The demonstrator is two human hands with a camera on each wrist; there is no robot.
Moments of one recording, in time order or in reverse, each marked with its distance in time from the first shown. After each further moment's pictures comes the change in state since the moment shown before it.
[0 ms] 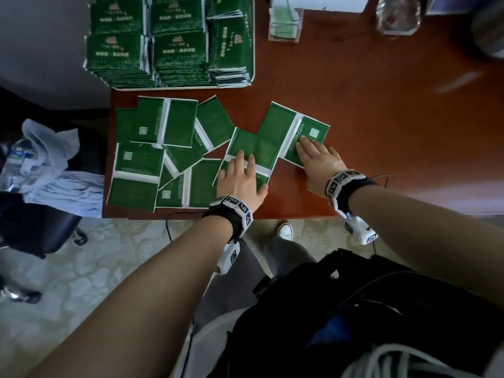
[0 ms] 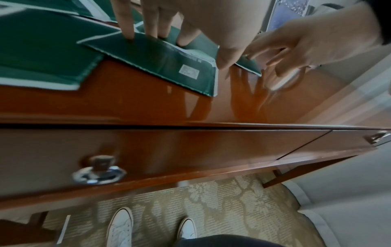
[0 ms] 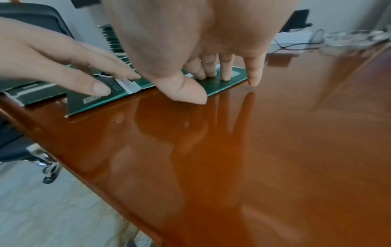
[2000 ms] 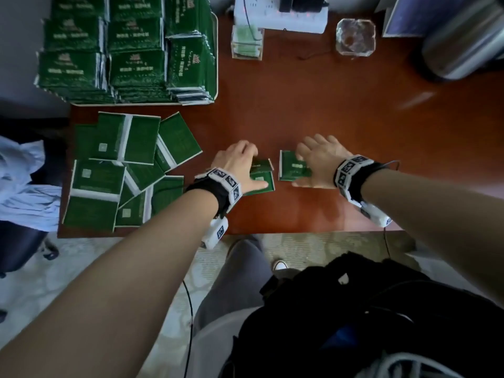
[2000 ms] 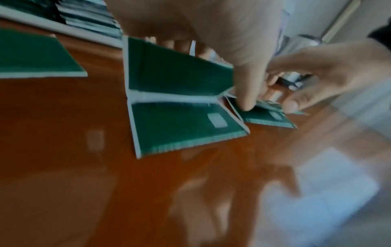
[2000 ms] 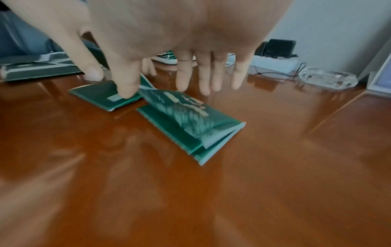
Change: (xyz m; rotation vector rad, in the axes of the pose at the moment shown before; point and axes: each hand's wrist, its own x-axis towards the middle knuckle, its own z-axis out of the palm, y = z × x) left_hand 0.077 0.055 -0.058 -0.128 -0.105 0.217; right_hand 0.000 0.099 -0.041 -0.247 0.153 -0.160
